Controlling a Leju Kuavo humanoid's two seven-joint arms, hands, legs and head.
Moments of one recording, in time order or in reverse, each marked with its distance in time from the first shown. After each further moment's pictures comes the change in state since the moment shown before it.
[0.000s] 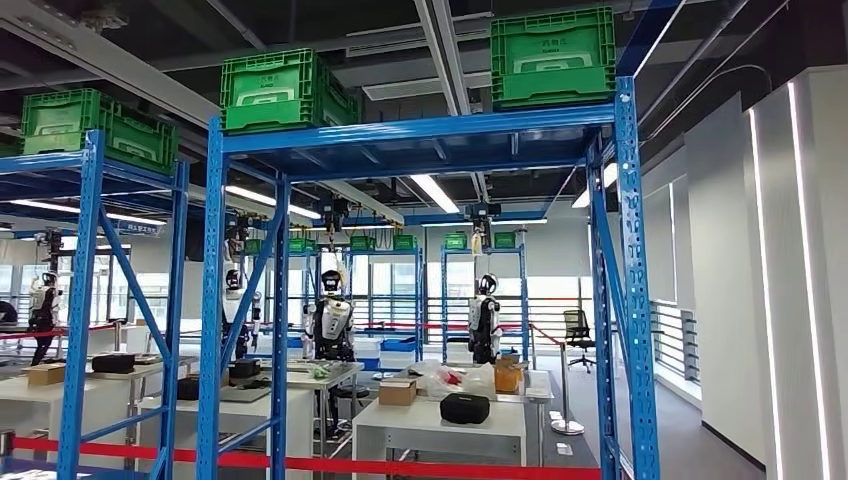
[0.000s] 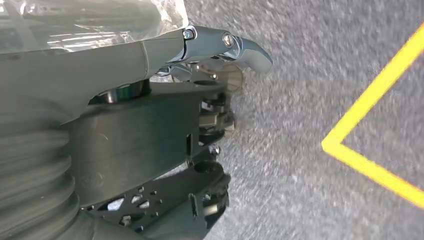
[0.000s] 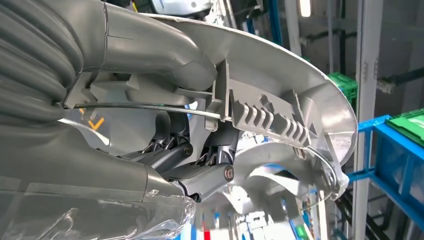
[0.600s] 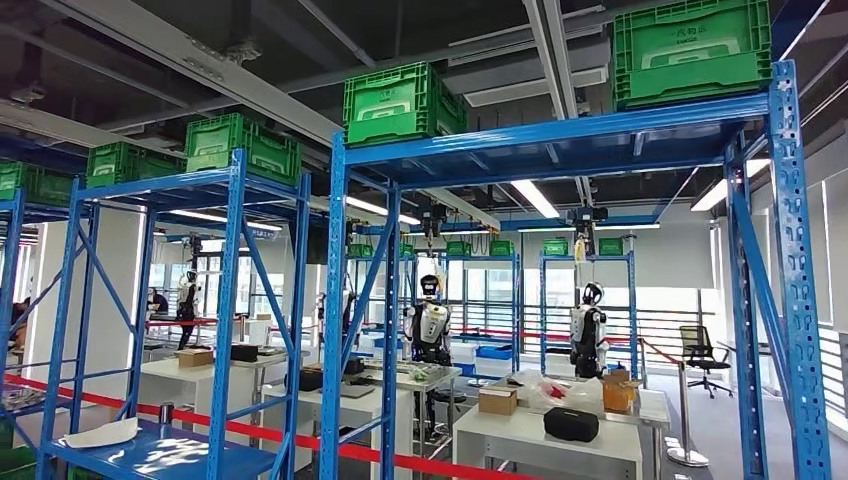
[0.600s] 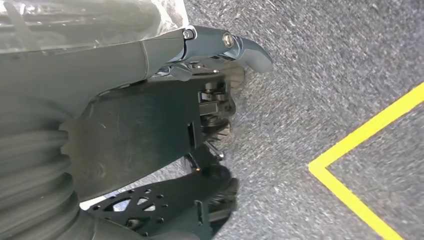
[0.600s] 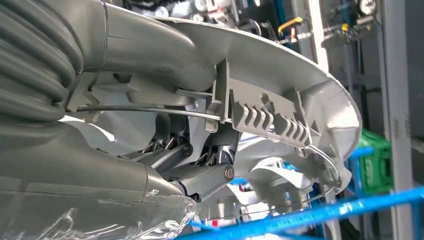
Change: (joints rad) left arm -0.005 -0.004 -0.008 0.003 0.005 0.000 0.013; right arm -0.013 0.002 0.000 0.001 0.000 0.012 0.017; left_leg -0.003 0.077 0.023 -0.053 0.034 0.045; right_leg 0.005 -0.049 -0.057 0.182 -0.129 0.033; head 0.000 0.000
